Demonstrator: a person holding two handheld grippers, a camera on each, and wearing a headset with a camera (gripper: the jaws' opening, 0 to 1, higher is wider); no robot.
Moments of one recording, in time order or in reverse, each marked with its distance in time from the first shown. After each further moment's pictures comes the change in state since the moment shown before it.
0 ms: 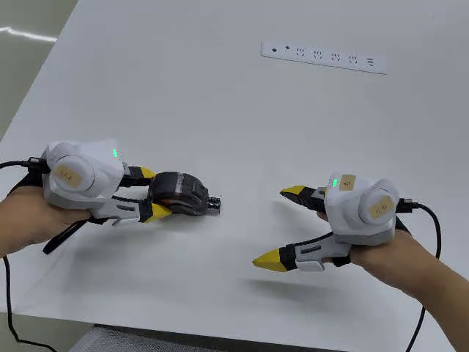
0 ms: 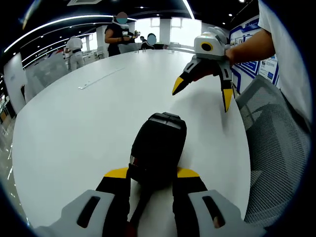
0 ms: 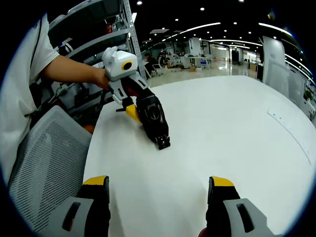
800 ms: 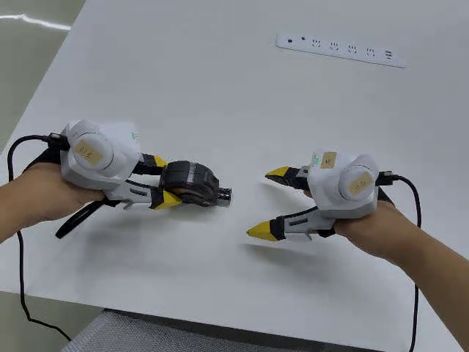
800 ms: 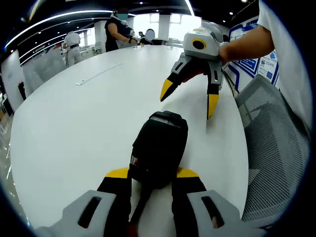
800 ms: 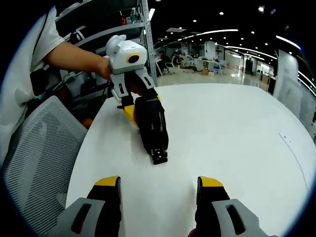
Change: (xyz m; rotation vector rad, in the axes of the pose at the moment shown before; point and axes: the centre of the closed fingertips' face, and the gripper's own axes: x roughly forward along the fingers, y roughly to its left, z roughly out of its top) left arm 0.001 0.000 -0.002 -0.007 0.042 -0.022; right arm 0.034 -0.011 0.021 -0.144 0.021 0.043
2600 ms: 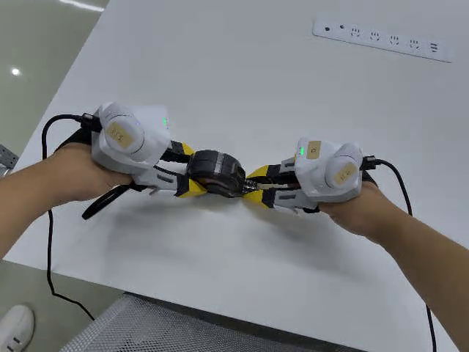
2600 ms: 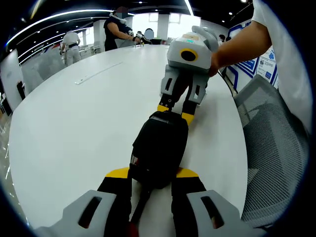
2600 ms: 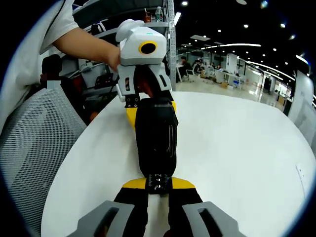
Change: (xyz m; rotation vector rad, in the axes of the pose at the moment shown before) left arm 0.000 -0.001 -0.001 0.000 0.004 -0.018; right arm 0.053 0.001 0.021 -0.173 -0.042 0.103
